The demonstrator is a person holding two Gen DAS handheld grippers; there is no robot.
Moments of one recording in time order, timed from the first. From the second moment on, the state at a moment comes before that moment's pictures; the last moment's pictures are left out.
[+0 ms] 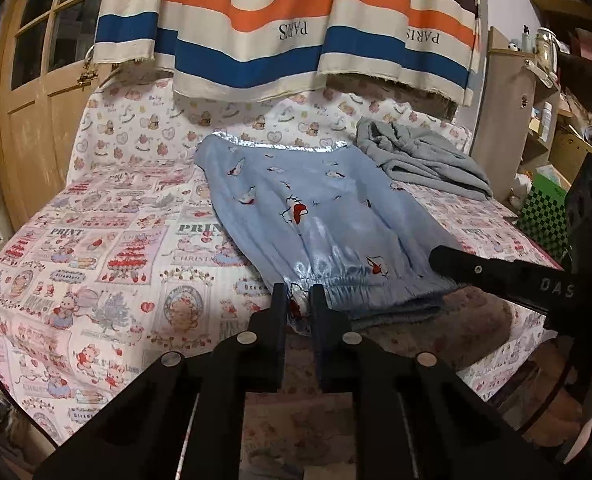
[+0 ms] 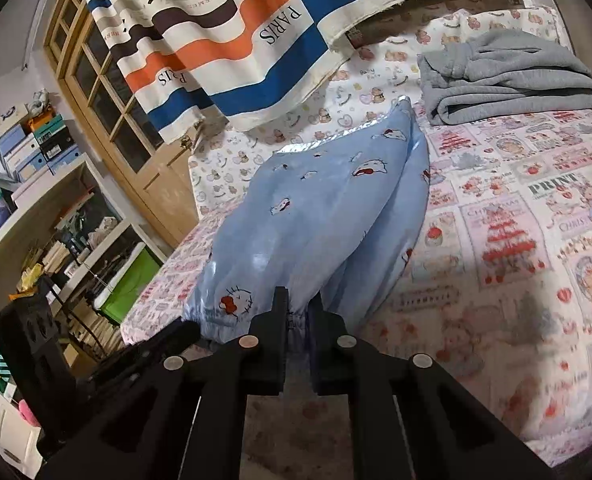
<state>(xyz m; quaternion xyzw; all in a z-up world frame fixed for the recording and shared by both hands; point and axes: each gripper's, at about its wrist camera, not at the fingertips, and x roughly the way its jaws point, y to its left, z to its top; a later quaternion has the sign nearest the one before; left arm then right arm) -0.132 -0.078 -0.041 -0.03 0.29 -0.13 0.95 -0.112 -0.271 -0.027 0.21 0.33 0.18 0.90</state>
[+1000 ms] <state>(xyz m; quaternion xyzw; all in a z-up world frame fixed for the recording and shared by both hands) -0.129 -0.051 -0.050 0.04 0.37 -0.16 0.92 -0.145 -0.294 0.006 -0.04 0.29 0.15 0.94</state>
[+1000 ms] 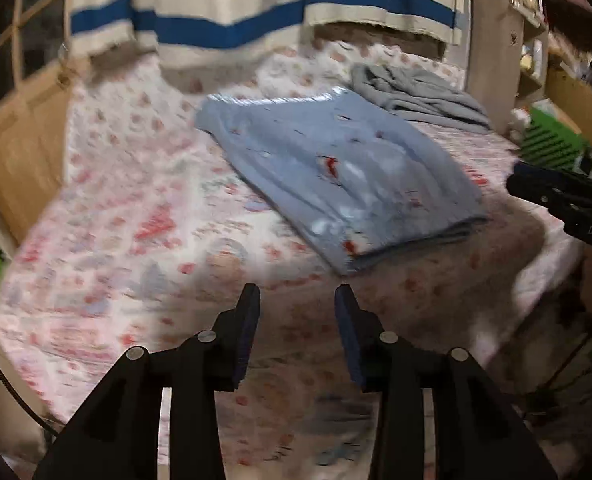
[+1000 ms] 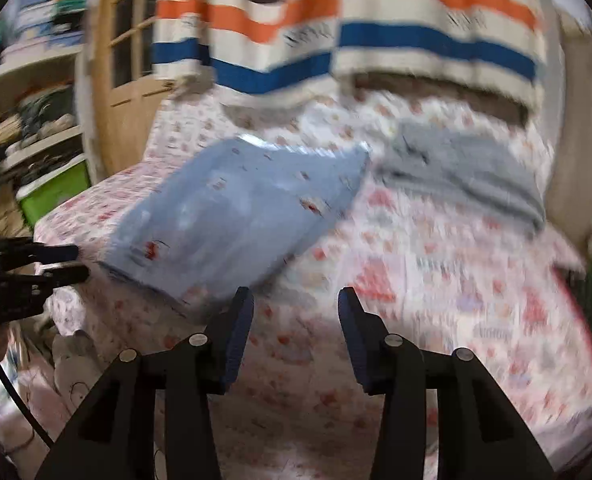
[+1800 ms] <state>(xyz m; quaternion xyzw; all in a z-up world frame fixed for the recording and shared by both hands) -0.094 -0.072 -0.021 -0.05 0.35 -0.24 0.90 -0.111 -0.253 0.004 -0.04 0.28 0.29 0.92</state>
